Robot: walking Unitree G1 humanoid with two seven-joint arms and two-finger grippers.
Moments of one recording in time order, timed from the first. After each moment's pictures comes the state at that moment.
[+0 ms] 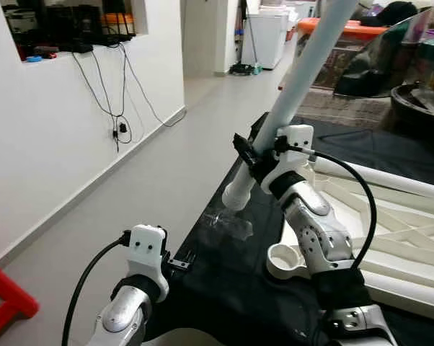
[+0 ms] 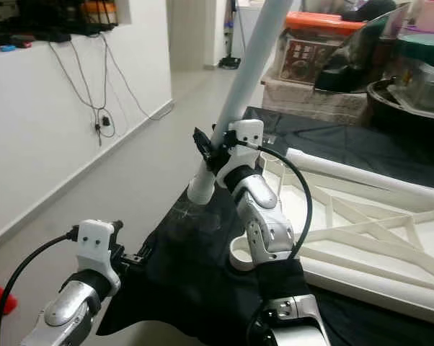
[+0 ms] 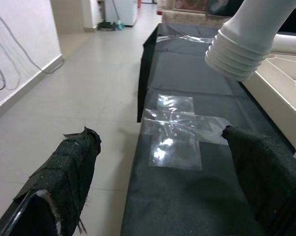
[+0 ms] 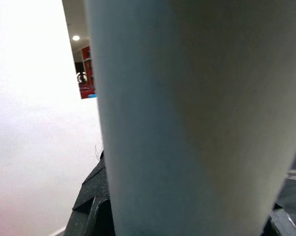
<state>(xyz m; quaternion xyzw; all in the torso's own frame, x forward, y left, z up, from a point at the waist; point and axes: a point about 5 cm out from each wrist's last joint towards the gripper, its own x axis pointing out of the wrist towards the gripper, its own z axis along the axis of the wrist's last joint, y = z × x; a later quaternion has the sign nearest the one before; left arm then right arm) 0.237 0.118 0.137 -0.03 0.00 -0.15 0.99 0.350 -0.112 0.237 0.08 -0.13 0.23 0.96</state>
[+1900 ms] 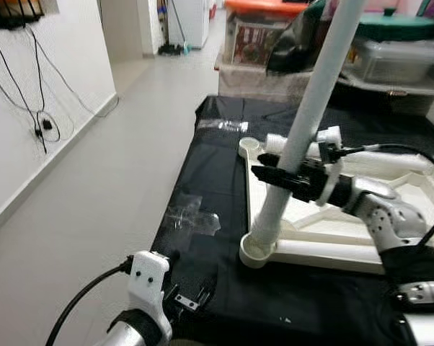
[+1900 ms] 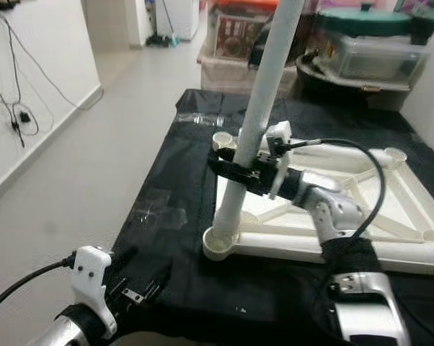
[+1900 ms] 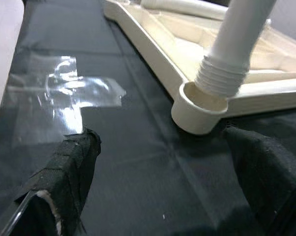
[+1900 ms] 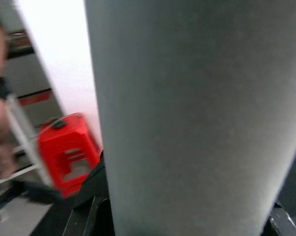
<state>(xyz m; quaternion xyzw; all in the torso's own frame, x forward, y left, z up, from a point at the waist) 0.181 0.103 0.144 -0.07 0.04 -0.25 0.96 0.338 -0.185 0.234 0.04 -0.01 0.56 0.82</state>
